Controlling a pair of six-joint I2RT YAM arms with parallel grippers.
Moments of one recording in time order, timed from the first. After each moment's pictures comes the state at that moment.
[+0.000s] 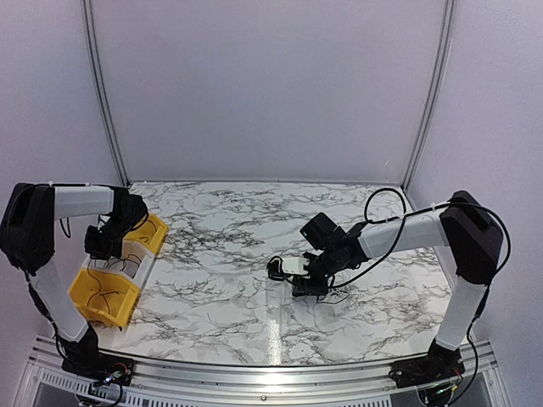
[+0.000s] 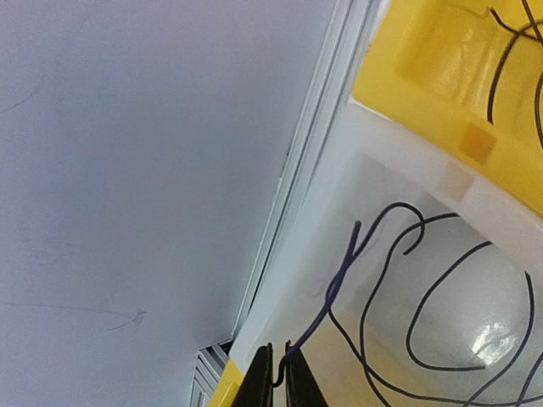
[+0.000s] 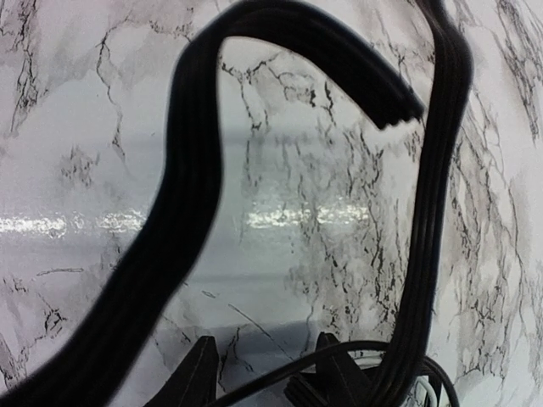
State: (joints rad) left arm -0.18 1.75 1.12 -1.16 -0.81 -0.56; right arm 0.80 1.83 1.05 -0.34 -0.23 -0.71
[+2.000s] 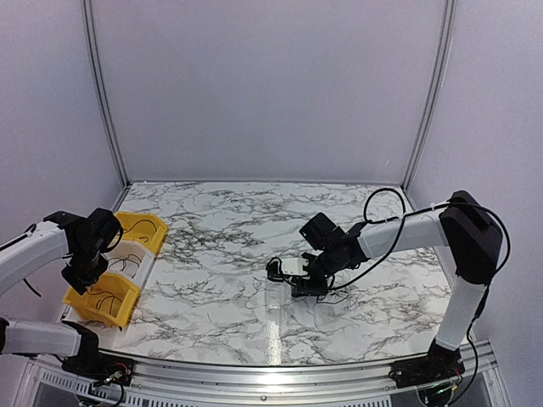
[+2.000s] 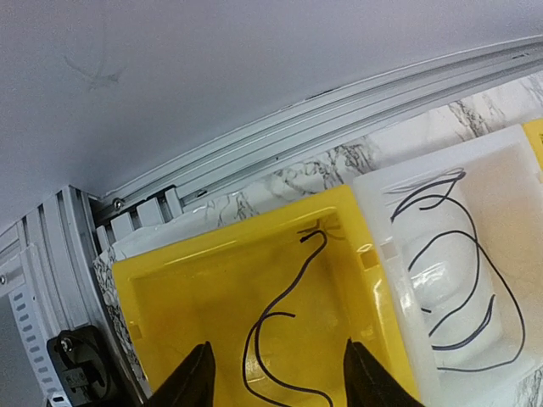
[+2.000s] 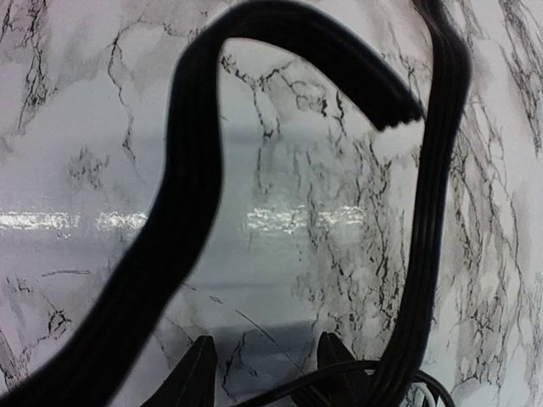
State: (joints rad) left arm -0.25 1.11 0.75 -1.17 -0.60 -1.38; right arm 0.80 1.83 1.06 -0.34 -0.24 -0.73
